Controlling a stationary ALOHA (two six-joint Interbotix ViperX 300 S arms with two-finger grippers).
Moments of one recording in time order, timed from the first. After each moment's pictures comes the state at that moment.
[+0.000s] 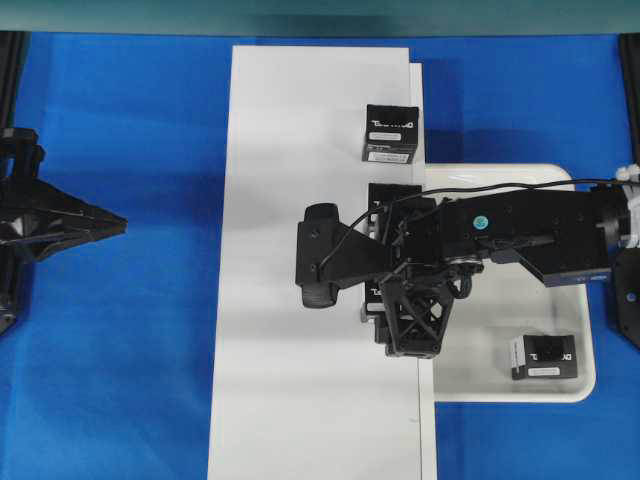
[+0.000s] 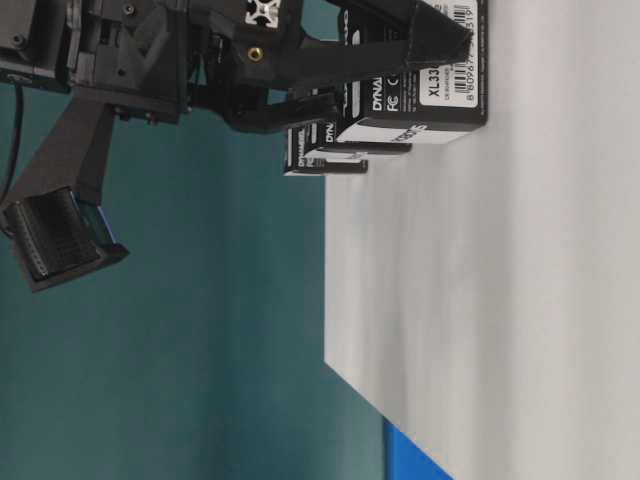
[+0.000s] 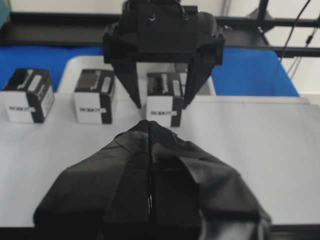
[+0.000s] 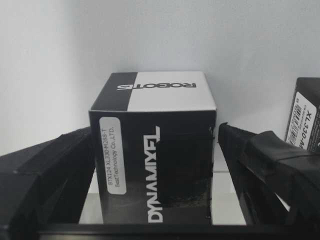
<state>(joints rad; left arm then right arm) 0.00 -0.98 1.08 0.02 -0.04 -0.03 0.05 0.06 0.32 0.04 0.99 0.03</state>
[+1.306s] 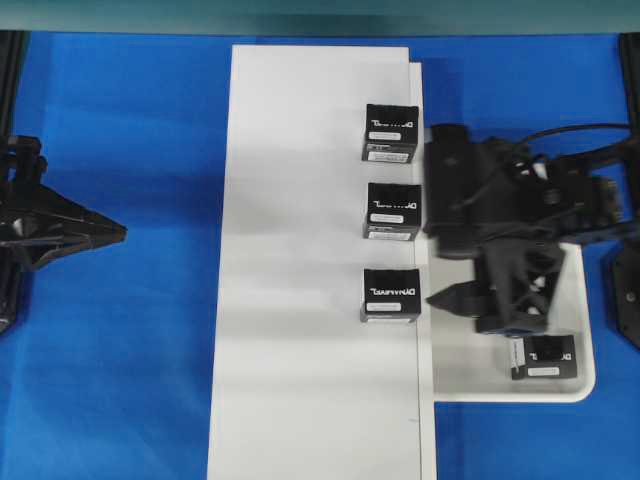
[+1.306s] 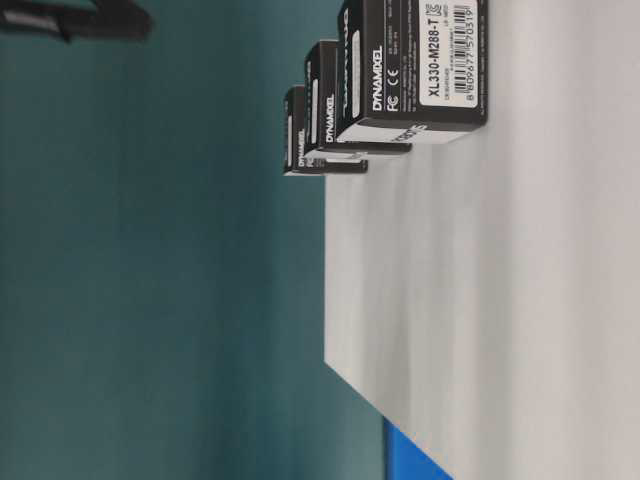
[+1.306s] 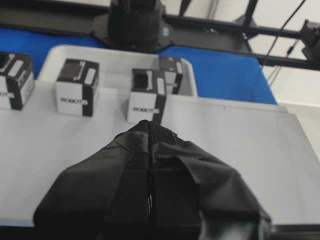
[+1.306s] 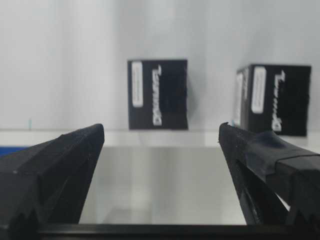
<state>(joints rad) -0.03 -0.97 1.08 0.02 -0.03 -0.14 0.05 -0.37 0.40 0.03 0.95 0.03</state>
